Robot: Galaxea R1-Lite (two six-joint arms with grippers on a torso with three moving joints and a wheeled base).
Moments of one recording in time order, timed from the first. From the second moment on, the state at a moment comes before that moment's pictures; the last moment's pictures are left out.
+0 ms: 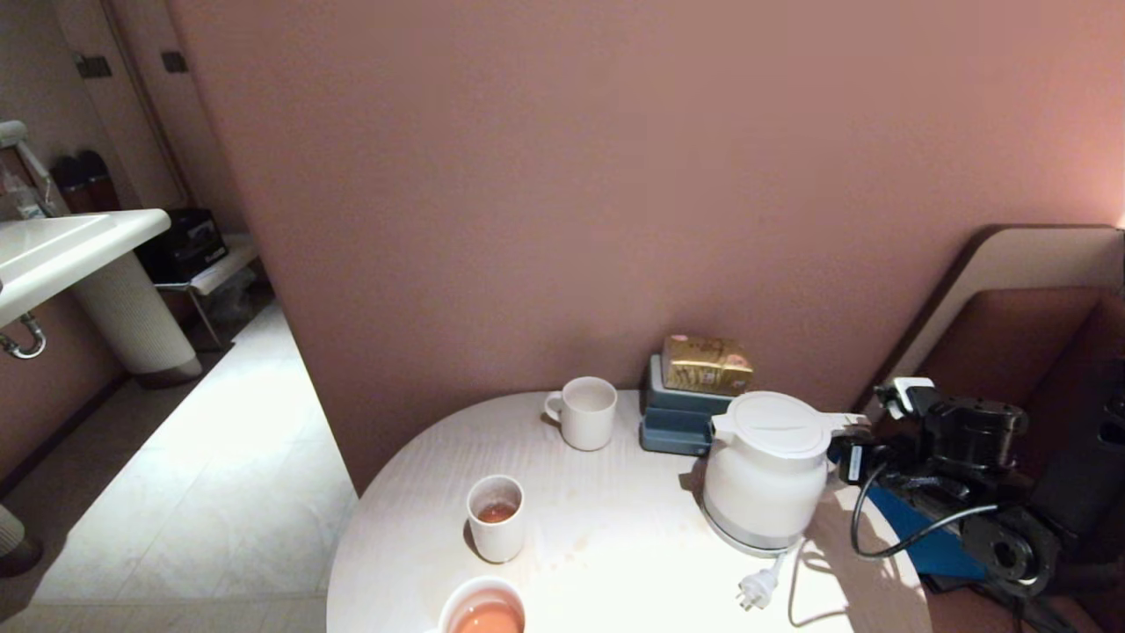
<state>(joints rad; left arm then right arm) 0.00 0.00 -0.01 0.02 0.00 -0.01 -0.08 2.14 -0.52 -1.22 -0.01 0.00</state>
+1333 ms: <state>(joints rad) 0.00 0.00 -0.01 0.02 0.00 -0.01 0.02 1.79 -0.68 -0.68 -0.08 0.06</state>
